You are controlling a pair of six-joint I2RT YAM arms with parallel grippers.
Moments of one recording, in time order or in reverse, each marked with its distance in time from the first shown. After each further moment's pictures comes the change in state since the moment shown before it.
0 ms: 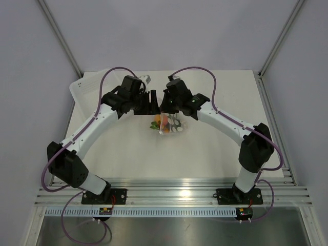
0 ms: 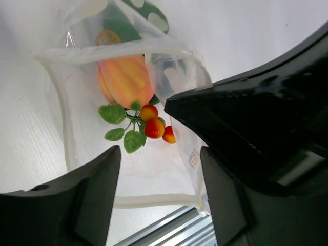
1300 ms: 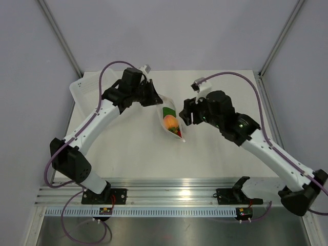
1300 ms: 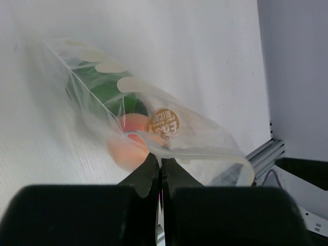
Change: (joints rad) left arm 0.002 0.032 0.084 0.096 0.057 -0.144; right arm -0.006 -0.499 -0.256 -0.061 0.002 -0.462
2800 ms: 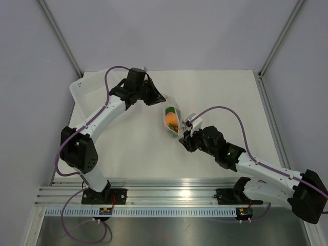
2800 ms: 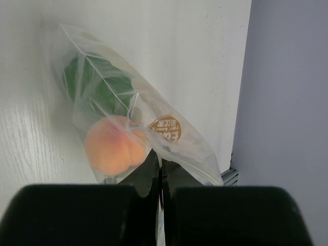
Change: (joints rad) left arm 0.039 0.151 0.021 0.127 0.017 -0.283; right arm 0.114 -0.266 -0.721 0.550 -0.025 -0.107
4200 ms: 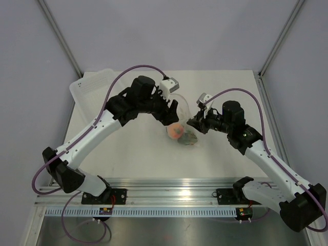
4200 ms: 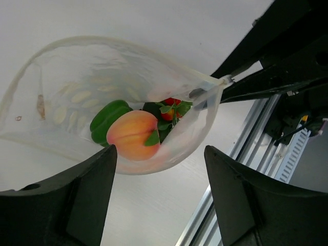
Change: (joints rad) left arm -0.257 -0.238 0.019 -0.174 0.082 0.832; right arm -0.363 0.020 0.283 -0.200 -0.519 -0.278
